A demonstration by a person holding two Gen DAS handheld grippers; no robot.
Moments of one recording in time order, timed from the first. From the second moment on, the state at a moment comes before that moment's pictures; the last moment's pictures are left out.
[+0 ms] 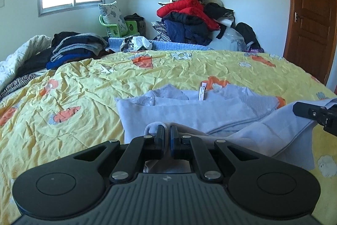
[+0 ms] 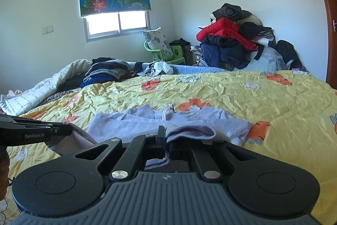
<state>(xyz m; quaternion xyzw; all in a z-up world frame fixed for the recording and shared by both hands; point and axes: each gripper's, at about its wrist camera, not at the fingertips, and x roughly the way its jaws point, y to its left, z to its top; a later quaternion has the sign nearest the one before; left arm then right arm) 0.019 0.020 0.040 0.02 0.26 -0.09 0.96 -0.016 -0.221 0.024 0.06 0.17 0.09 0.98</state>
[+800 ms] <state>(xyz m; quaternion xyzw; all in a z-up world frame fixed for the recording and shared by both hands) 0.102 0.007 0.061 0.03 0.25 -0.08 0.97 0.065 -0.243 0.042 0.10 0.14 0.07 0.98</state>
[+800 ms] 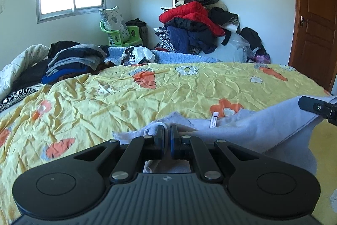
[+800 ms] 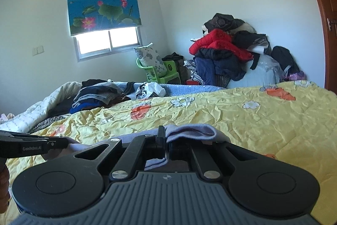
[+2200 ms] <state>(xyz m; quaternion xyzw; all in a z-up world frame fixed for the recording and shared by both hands) 0.263 0.054 -0.003 -0.19 0.44 -0.09 0.87 0.212 -0.287 -0.048 0.21 0.29 0.08 0.93</state>
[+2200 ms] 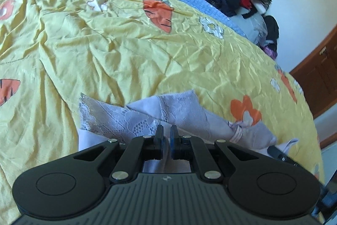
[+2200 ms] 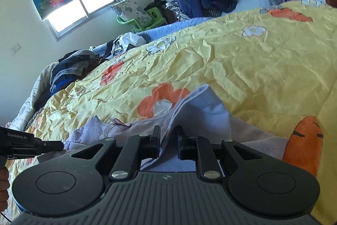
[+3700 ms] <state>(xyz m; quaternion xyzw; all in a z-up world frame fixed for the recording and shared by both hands) 0.284 0.029 0.011 -0.14 0.41 -0.10 0.89 0.263 -0.180 -0.033 0.06 0.32 0.18 0.93</state>
